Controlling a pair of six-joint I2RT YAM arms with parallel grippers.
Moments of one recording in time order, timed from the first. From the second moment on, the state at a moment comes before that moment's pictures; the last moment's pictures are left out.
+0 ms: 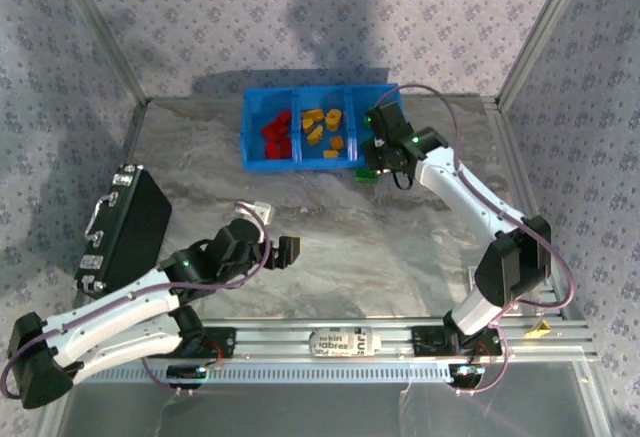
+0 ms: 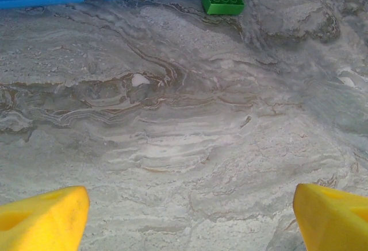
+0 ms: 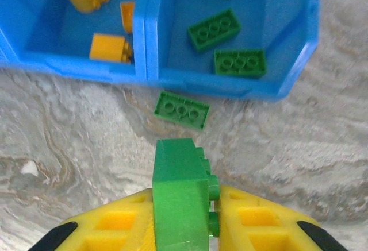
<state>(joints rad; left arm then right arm) -0.98 0.82 0.59 -0.39 -0.25 -0.57 0.50 1.60 1.52 -0.86 0.22 0.24</state>
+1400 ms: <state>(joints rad) -1.00 0.83 0.58 -0.40 -0.26 -0.57 0.34 1.99 2.02 -0.94 0.18 0.21</state>
